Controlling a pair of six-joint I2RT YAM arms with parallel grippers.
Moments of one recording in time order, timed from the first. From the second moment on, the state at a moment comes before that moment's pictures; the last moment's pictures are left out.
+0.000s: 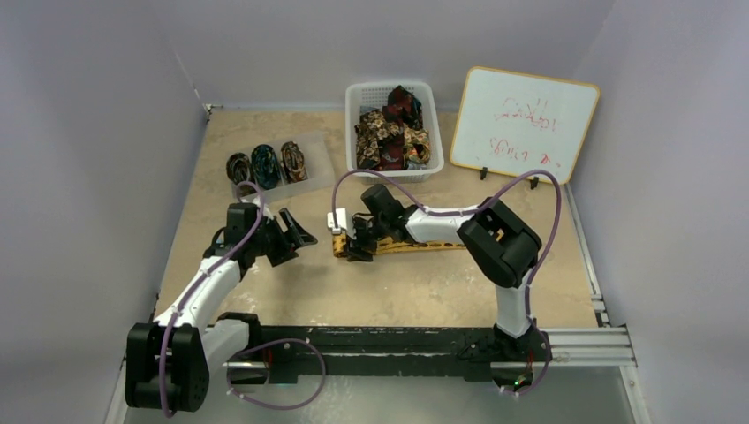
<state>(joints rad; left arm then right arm) -0.06 1.02 0.46 -0.28 0.44 -0.69 0.82 1.96 1.12 -0.02 -0.60 -0.63</state>
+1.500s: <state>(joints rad) -0.06 0.96 0.40 -0.25 0.47 -0.69 0.96 1.58 0.92 0.12 -0.40 -0.42</state>
